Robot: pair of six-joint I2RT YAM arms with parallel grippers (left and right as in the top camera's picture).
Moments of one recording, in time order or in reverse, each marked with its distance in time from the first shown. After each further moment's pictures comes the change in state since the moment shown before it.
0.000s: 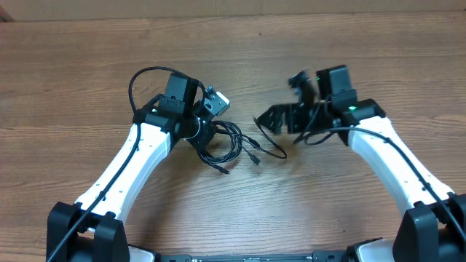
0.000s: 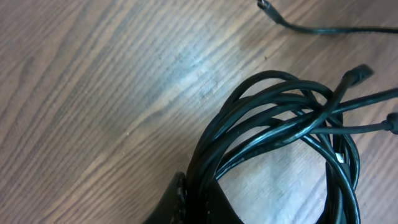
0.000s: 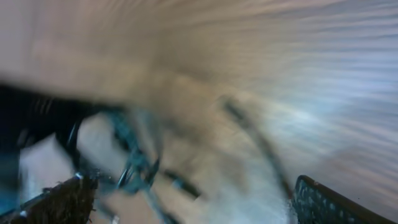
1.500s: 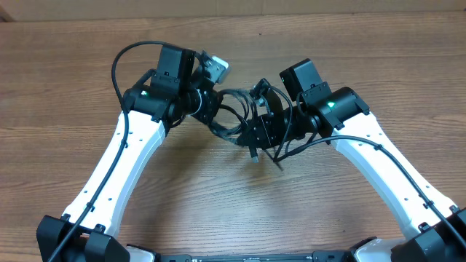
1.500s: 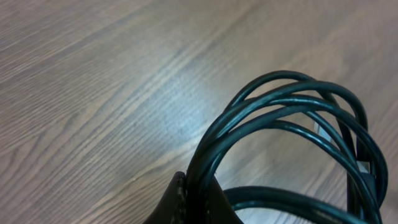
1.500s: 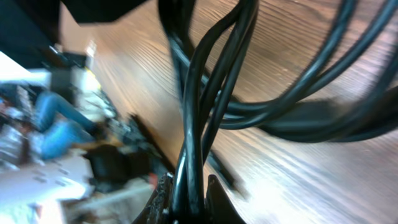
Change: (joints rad) left arm 0.000 0.000 0.258 -0.064 0.069 -0.251; right arm 0.206 -0.006 0.265 -0.356 -0.136 0.044
